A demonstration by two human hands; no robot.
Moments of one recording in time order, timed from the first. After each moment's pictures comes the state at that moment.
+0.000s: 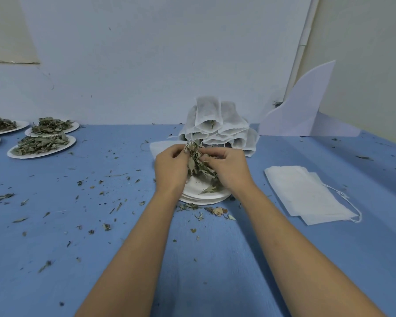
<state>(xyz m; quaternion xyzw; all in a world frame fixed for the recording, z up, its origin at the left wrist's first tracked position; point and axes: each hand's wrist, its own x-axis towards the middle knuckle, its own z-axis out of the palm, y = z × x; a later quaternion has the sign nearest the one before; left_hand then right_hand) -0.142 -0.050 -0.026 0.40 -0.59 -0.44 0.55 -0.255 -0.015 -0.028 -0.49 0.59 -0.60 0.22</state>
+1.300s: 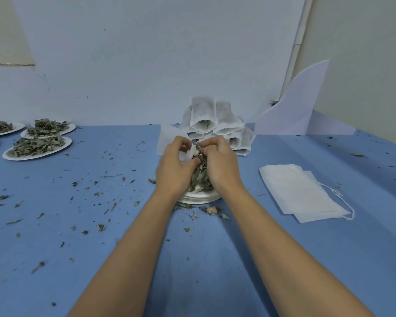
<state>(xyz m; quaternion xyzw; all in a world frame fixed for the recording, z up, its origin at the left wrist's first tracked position) -0.146 -0.046 -0.029 0.39 -0.72 -0.31 0.47 -0.239 -0.010 -0.017 -0.42 0.61 -0.64 0.21</state>
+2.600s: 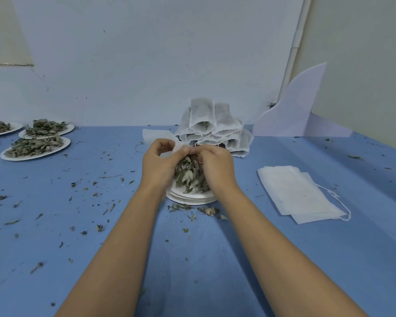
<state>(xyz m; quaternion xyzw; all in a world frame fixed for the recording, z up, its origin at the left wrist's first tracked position) -0.132 -0.064 -0.031 0.35 -0.57 -0.49 0.56 -0.233 -0.012 -0.021 -0.44 0.59 -0.64 0.21</state>
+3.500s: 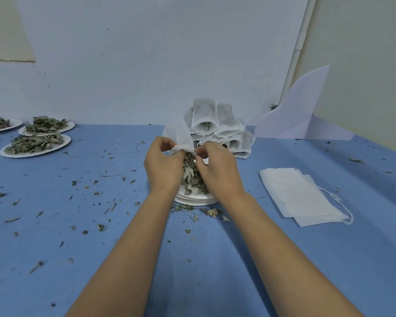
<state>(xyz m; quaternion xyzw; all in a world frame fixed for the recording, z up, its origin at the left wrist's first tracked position) -0.143 -0.054 -0.026 0.42 -0.57 -0.34 0.62 -0.241 -0.012 -0.028 -0.61 0.67 -0.42 -0.09</state>
